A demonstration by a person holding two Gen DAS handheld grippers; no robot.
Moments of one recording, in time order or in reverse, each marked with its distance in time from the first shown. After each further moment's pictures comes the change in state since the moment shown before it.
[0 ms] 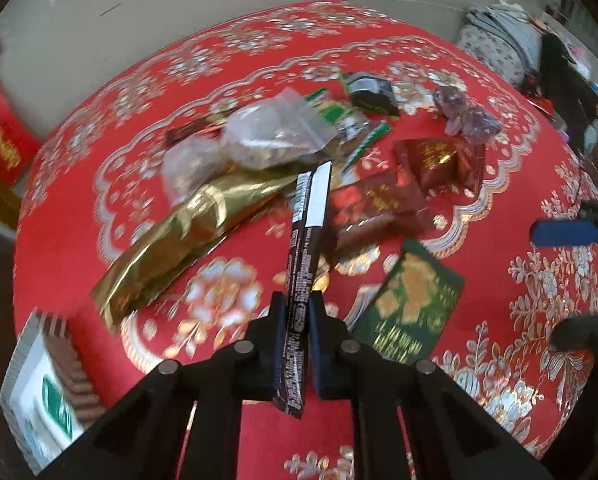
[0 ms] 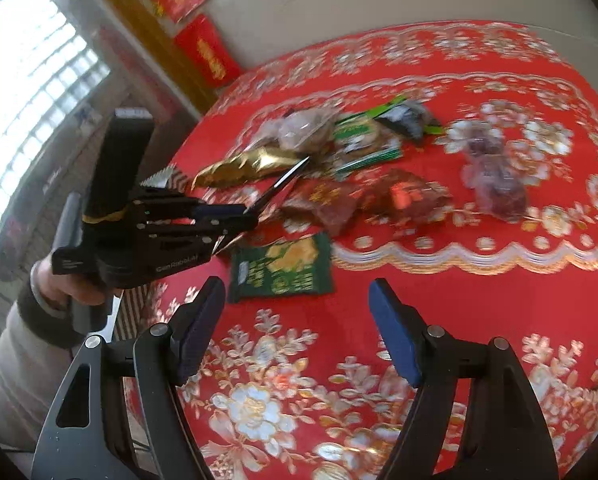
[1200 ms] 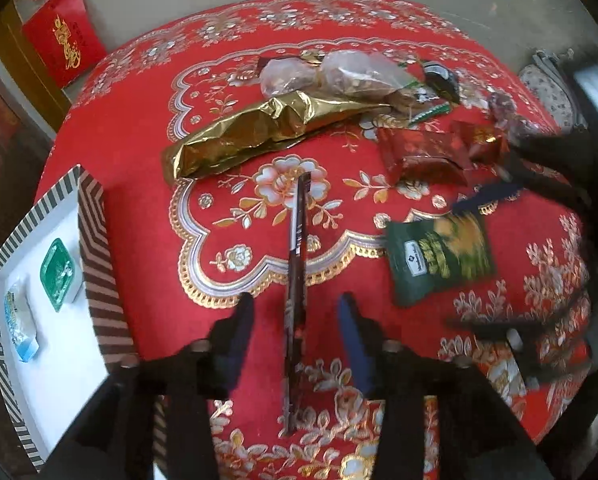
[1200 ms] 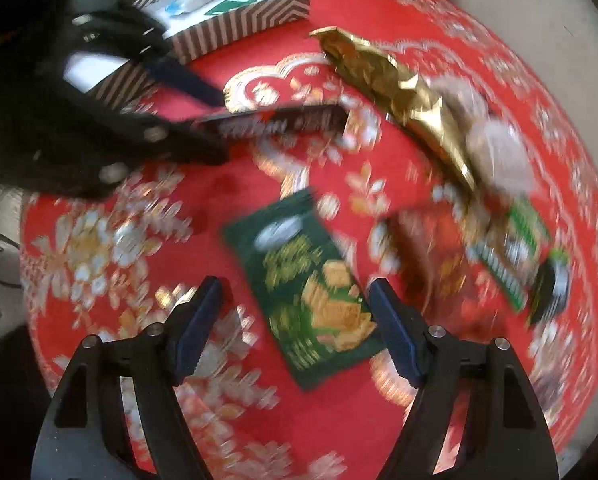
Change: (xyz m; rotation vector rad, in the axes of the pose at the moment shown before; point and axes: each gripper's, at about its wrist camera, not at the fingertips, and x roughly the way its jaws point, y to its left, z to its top) left arm -0.011 0.025 -0.057 -0.262 0.060 0.043; right arm 0.104 0.066 0.015 -0.860 0.434 -0.078
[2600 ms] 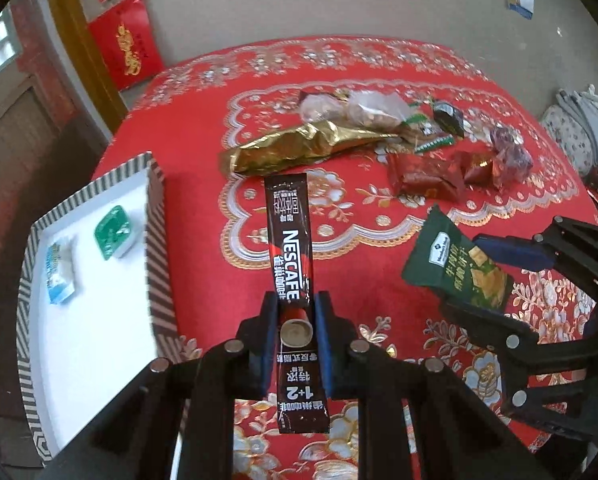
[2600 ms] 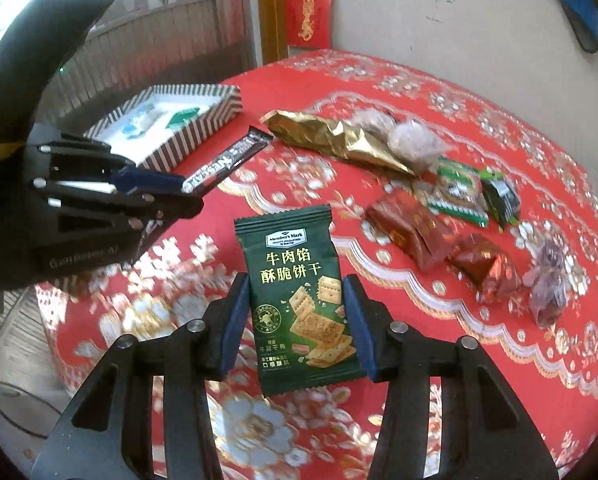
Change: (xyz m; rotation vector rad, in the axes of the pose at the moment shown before) left arm -0.047 -0.004 -0.036 -0.110 -0.153 0.112; right arm -0.046 0.052 -0.031 0.405 -0.357 -0.165
